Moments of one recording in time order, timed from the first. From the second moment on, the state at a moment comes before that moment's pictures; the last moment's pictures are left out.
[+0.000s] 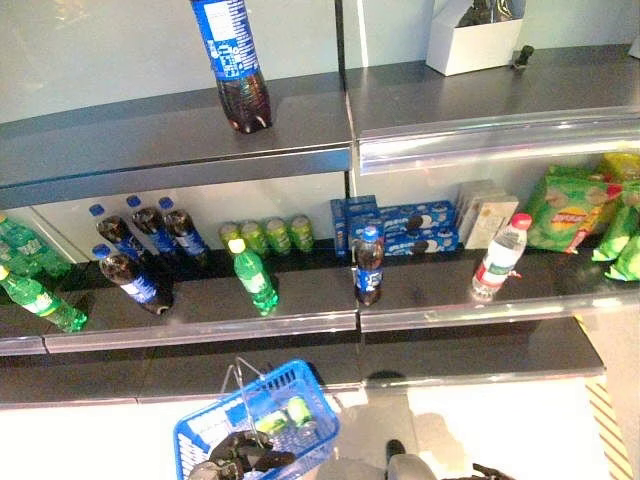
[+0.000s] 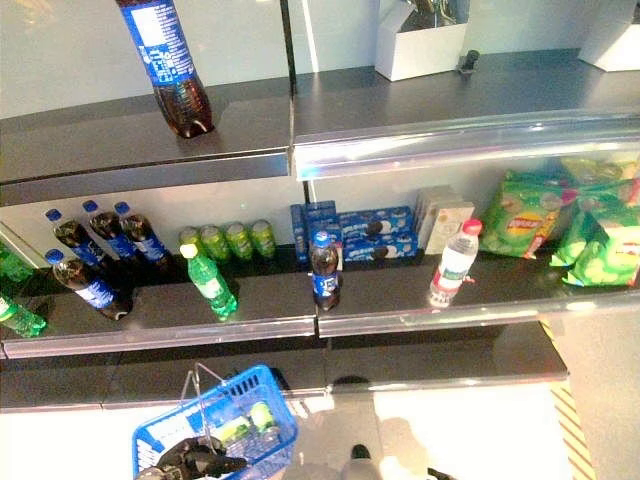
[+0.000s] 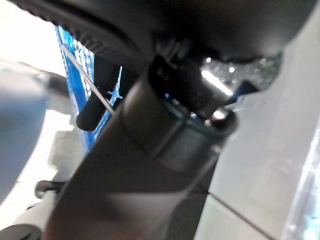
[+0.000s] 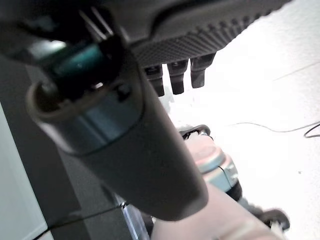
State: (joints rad) left arm -0.04 0.19 -0.15 1.26 -0.26 -0.15 -0.22; right arm -0.02 -0.37 -0.05 1.35 0.18 -0.05 0.06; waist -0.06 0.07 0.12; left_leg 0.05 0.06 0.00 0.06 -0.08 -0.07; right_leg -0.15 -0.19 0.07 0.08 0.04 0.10
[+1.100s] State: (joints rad) left arm 0.00 0.26 -0.12 1.28 -0.26 -0.15 -0.19; right arm -0.05 -0.29 -0.01 1.34 0.18 -0.01 0.08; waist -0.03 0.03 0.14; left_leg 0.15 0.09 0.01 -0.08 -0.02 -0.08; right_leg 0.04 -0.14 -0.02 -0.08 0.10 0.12
